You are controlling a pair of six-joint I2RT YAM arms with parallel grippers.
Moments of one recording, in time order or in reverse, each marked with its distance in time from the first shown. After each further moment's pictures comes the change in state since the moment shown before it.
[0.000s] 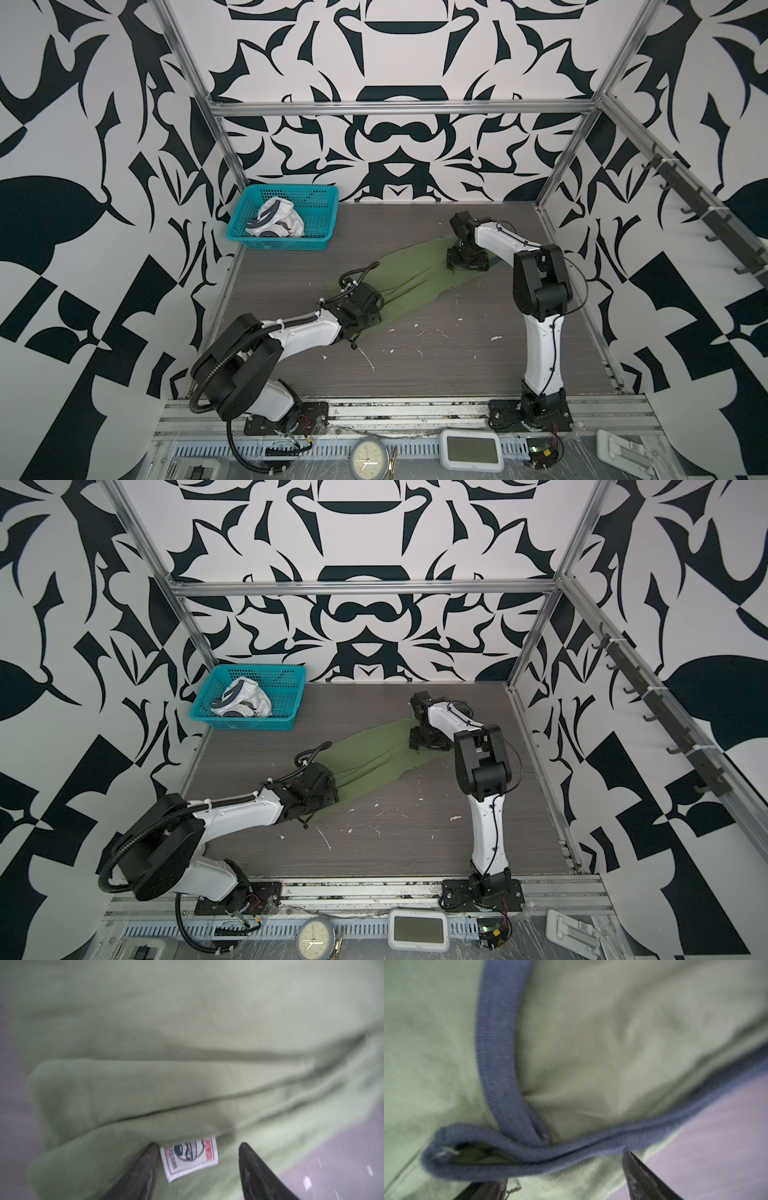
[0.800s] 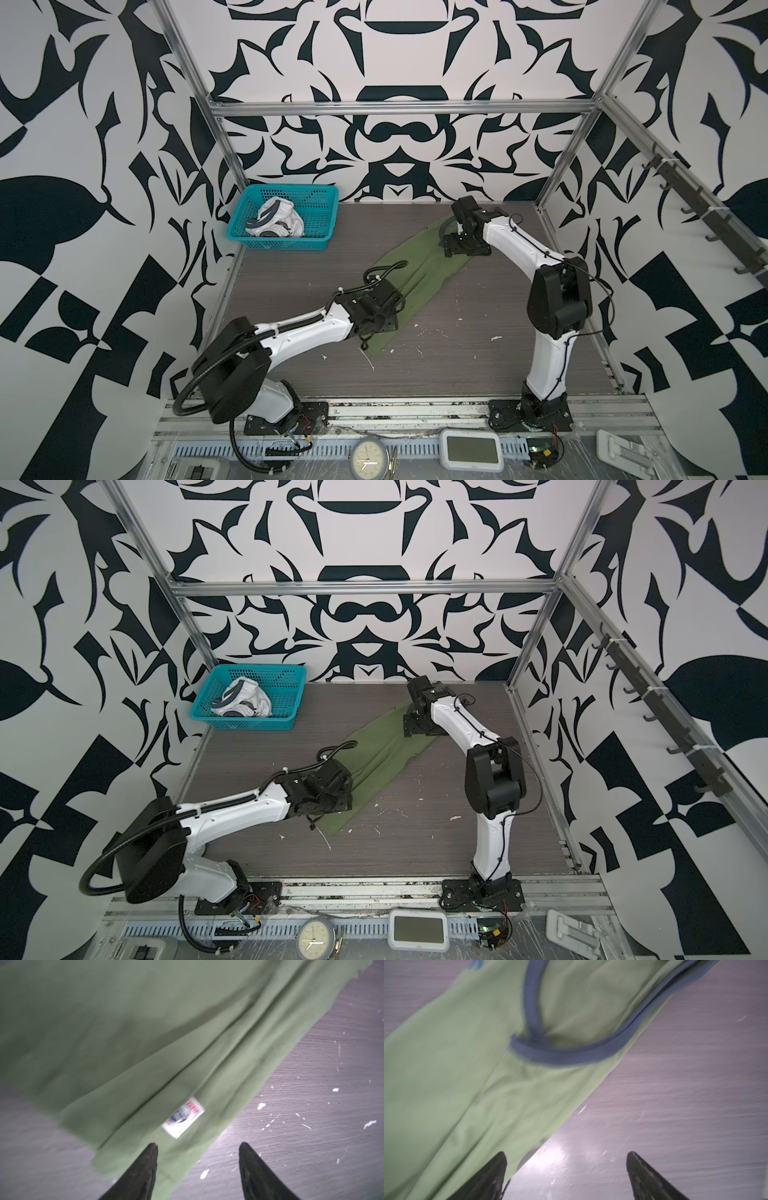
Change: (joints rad) left arm -0.095 0.047 0.267 -0.291 0.054 0.140; right arm 0.074 -0.286 -0.127 0.039 -0.051 -0.071
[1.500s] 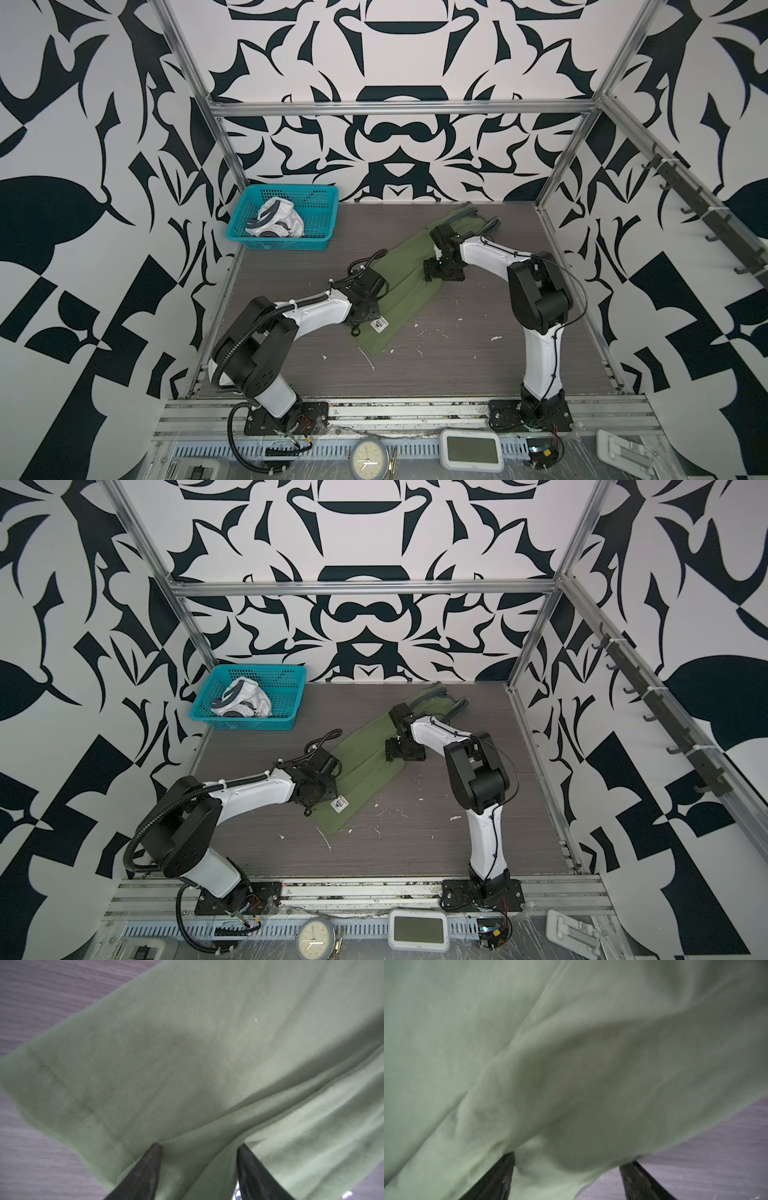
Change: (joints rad) left arm 0.230 0.106 -0.042 0.048 -0.043 0.069; right arm 0.089 0.158 -0.104 0.165 -0.125 0.069
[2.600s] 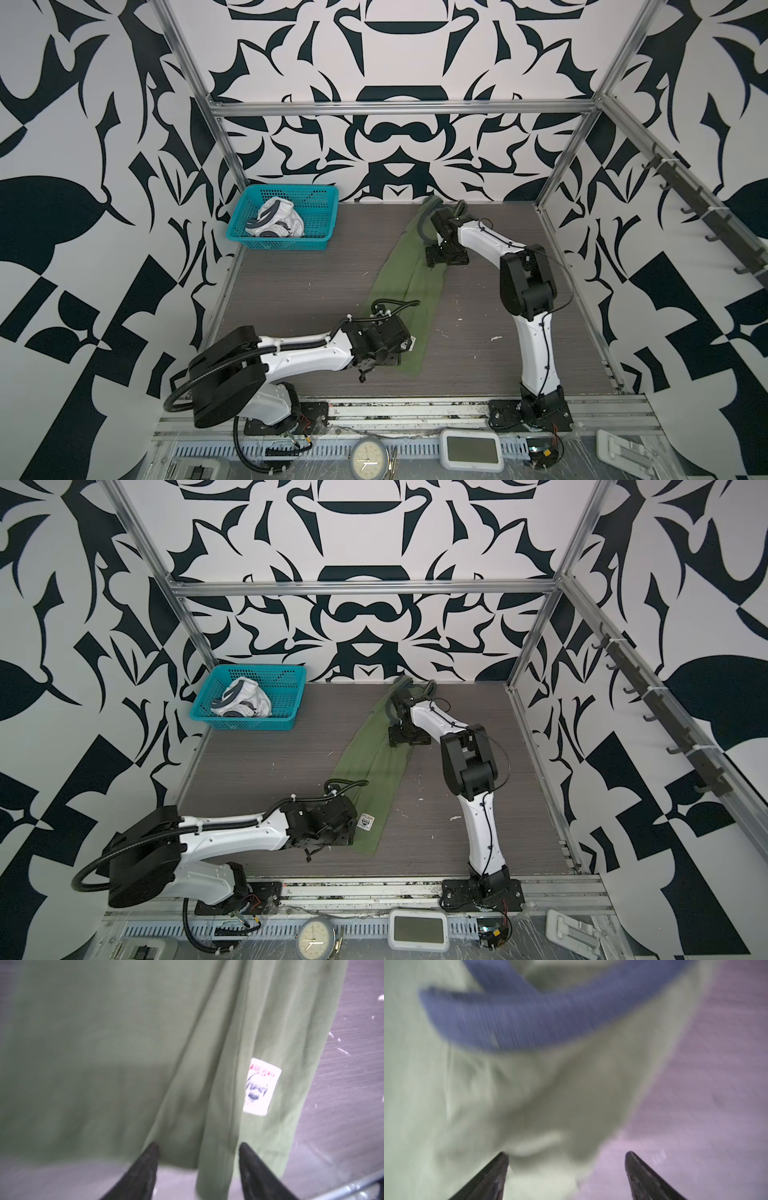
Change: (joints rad) left arm -0.437 -0.252 -0.146 -0.071 0.008 -0.172; right arm -0.060 0.076 0.217 -0.171 0.071 -0.063
